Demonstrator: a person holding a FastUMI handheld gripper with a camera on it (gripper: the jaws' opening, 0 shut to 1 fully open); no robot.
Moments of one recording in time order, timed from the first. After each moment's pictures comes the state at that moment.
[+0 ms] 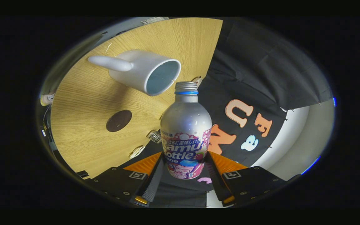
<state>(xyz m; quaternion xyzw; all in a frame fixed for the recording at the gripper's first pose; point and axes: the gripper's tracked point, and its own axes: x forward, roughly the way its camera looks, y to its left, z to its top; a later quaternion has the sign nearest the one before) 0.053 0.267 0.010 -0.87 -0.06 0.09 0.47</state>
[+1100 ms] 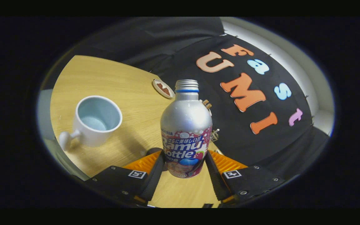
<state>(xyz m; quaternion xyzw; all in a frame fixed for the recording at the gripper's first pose) 0.094 0.230 -0.064 -0.38 0.12 0.15 0.90</state>
